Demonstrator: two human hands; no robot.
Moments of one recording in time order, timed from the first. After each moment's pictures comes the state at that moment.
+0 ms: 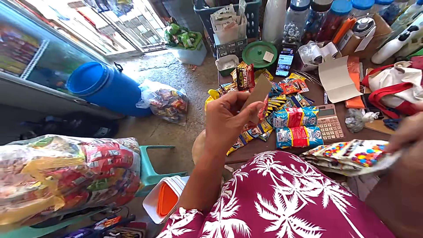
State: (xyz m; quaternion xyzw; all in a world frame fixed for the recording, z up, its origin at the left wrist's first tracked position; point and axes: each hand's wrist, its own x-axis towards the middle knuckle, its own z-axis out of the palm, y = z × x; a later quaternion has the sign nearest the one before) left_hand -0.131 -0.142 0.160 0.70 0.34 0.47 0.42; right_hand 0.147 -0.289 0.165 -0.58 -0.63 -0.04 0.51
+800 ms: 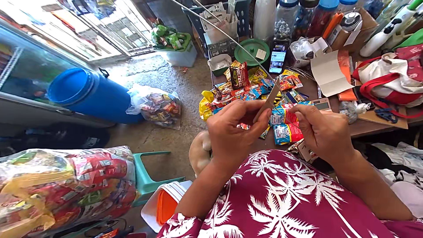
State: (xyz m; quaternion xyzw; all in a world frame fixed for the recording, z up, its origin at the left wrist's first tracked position) left_hand -0.125 -0.165 0.156 0.74 0.26 0.53 0.31; right_hand 0.078 -0.238 0.136 -0.54 -0.74 -0.10 0.38
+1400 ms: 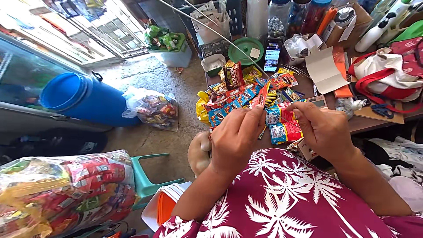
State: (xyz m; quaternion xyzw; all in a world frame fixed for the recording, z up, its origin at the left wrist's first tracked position) left_hand -0.112 -0.171 0.154 0.84 0.26 0.48 0.00; right_hand 0.093 -0.239 0.138 -0.57 -0.73 -0.09 0.36
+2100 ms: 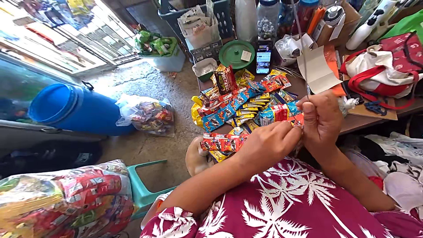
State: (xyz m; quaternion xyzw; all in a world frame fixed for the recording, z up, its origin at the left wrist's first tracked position) left_hand -0.054 -0.165 0.132 0.92 0.05 0.37 0.12; right_hand 0.103 -0.221 0.113 -0.54 -0.62 -0.07 0.56
